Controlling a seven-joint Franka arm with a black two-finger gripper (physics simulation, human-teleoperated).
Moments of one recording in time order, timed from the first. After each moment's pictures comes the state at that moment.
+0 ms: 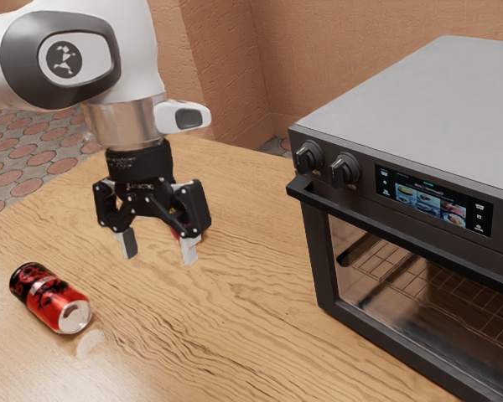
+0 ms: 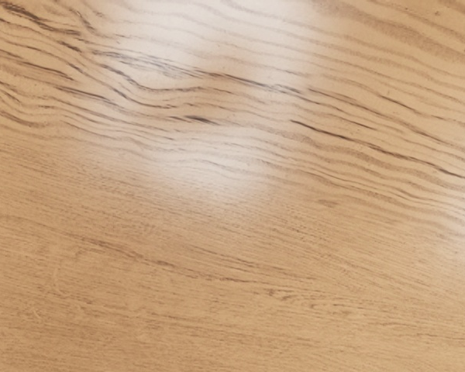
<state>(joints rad) 0.23 -0.13 -0.23 -1.57 -0.14 1.18 -0.30</state>
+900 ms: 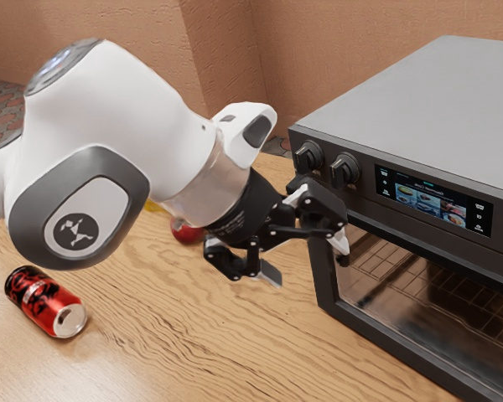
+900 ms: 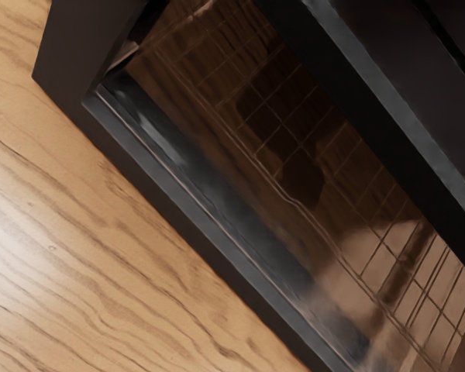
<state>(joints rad) -0.61 -0.36 0.19 -2.03 -0.02 2.20 -1.01</state>
